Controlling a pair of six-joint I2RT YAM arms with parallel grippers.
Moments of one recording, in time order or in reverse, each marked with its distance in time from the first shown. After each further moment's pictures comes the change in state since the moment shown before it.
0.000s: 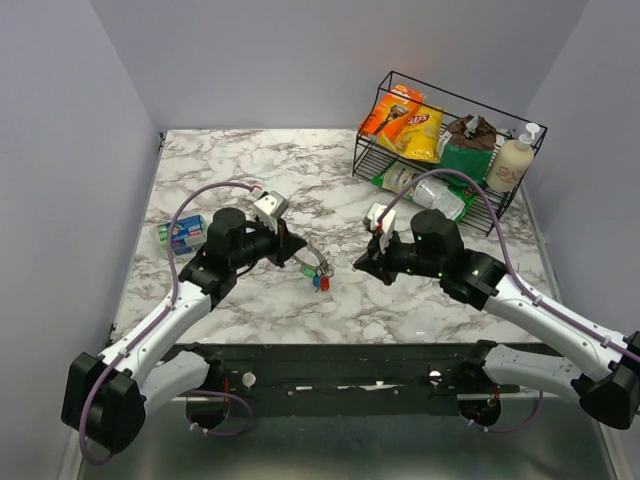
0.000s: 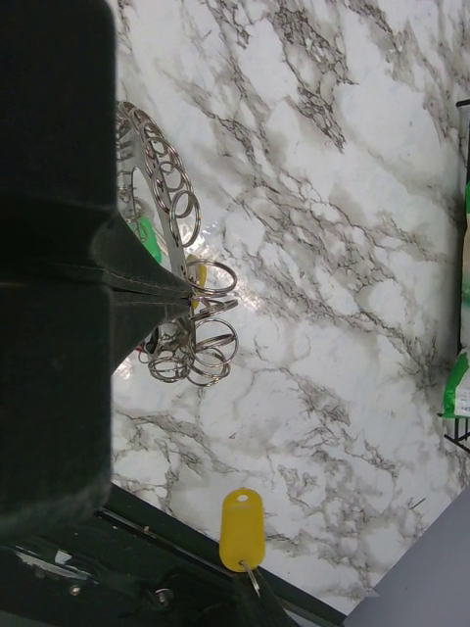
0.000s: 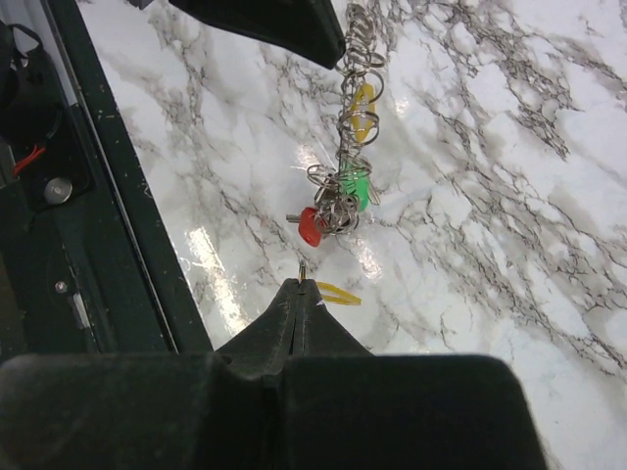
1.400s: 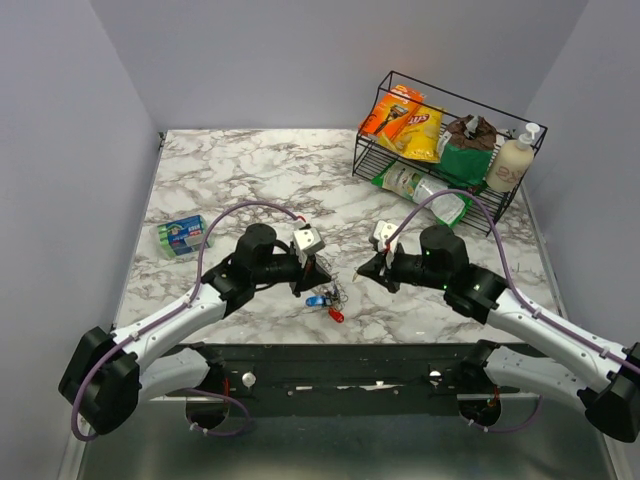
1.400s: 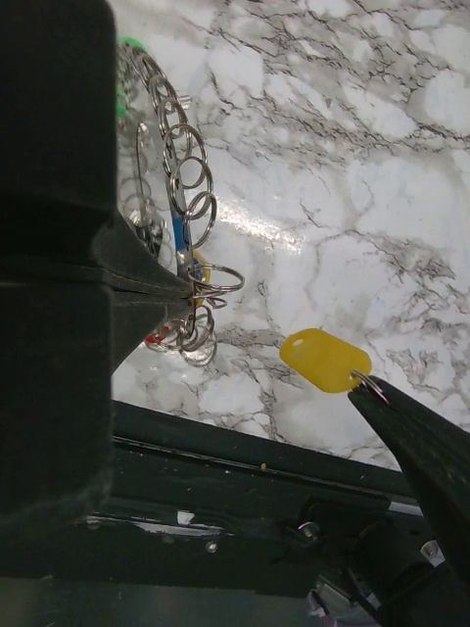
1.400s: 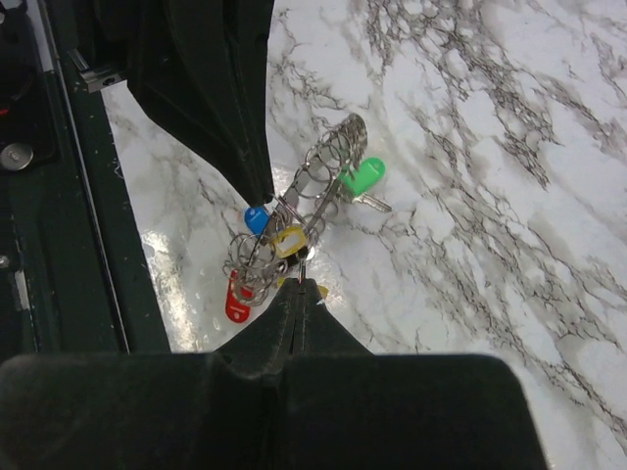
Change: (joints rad) left arm -0.214 0.083 -0.058 0.024 0.131 0.180; right arm -0.030 -0.093 -0.190 0.173 -0.055 -0.127
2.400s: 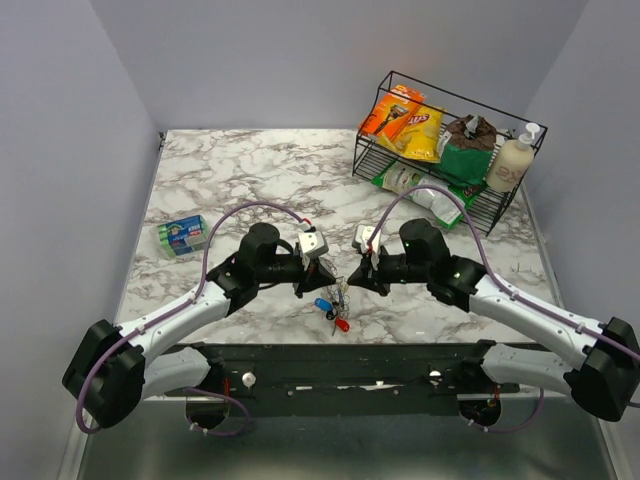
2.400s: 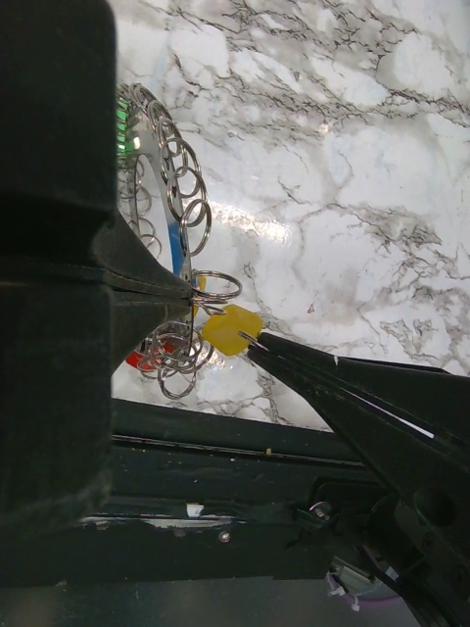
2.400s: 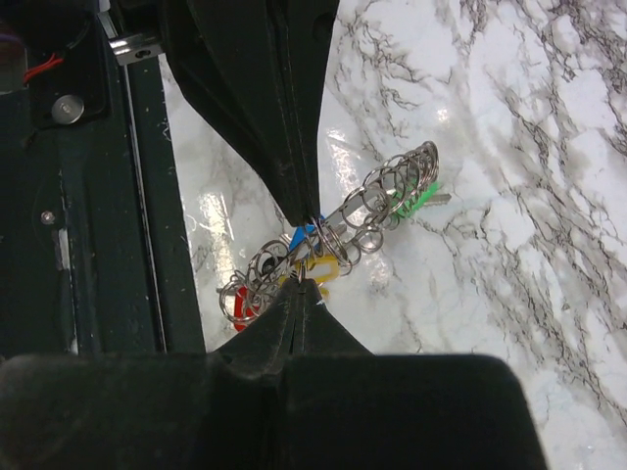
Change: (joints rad) left arm -0.012 0.034 0.000 0.053 0.078 0.050; right arm 0.000 0.152 0.034 -0.015 -0.148 -0.034
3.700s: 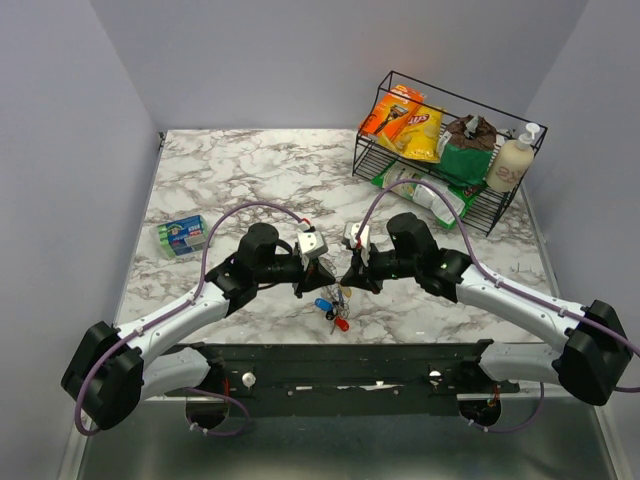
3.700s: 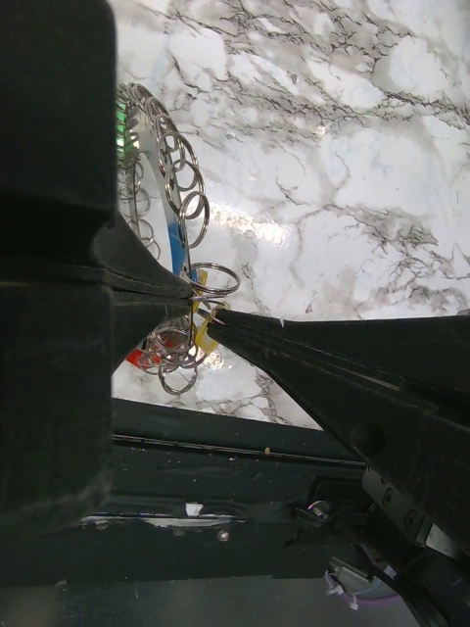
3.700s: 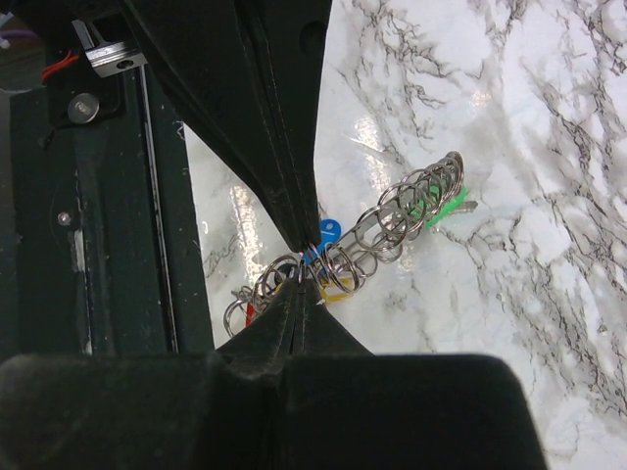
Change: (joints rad) left arm 0.000 -0.011 0.000 -0.003 0.000 0.000; right arm 0.000 0.119 0.063 -0.005 -0.052 0.013
